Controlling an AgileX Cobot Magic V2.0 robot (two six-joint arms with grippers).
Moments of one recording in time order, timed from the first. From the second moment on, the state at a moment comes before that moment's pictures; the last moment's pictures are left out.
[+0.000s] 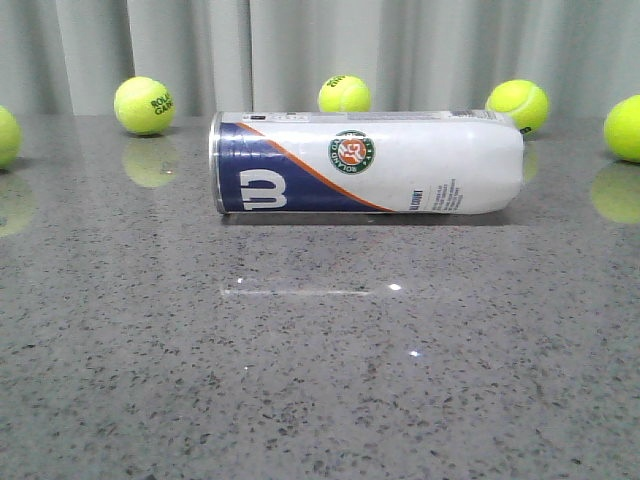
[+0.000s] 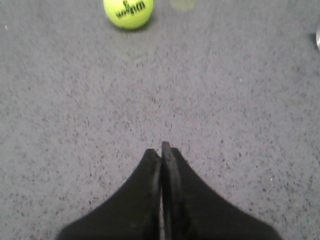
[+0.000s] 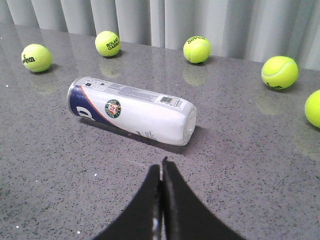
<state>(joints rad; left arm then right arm) -0.05 0.37 -0.48 -0.04 0.76 0.08 0.44 0.16 -0.47 0.08 0.57 0.01</state>
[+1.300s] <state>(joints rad) -0.10 1.46 -0.95 -1.27 1.00 0.73 0.44 0.16 -0.47 0.08 0.57 0.01</state>
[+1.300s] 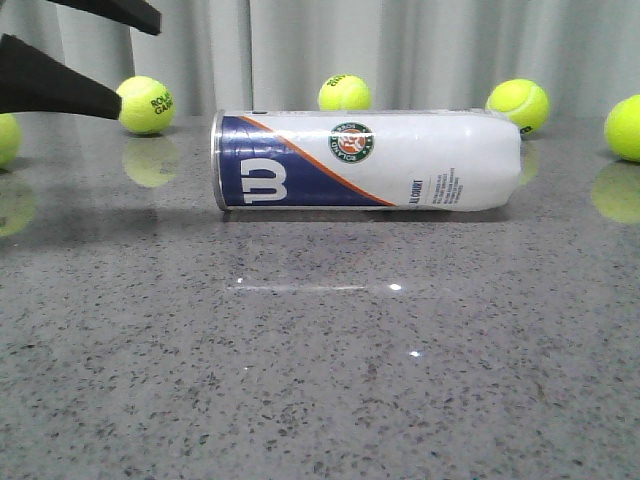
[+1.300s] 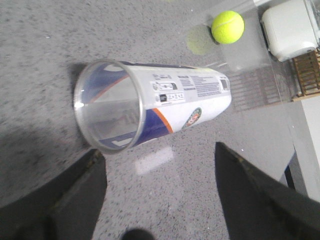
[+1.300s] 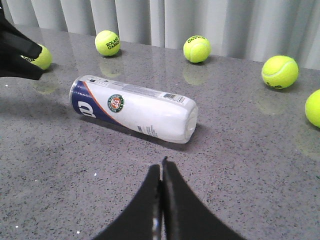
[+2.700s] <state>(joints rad) -0.30 1.66 -1.15 -1.61 1.15 1.02 0.44 0.16 -0.47 0.08 0.57 0.01</state>
